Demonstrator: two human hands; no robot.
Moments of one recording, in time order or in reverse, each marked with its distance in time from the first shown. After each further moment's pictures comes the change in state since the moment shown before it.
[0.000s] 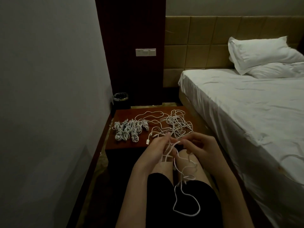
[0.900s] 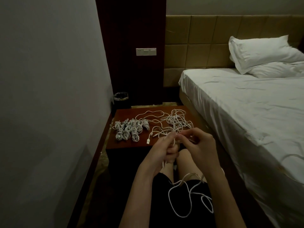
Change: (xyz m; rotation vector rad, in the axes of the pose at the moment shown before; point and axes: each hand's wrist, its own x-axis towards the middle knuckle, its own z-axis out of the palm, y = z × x) left_hand 0.003 -0.005 0.009 -0.290 -0.104 0.053; right_hand 0.005 0.003 0.019 -0.079 0.231 -0.115
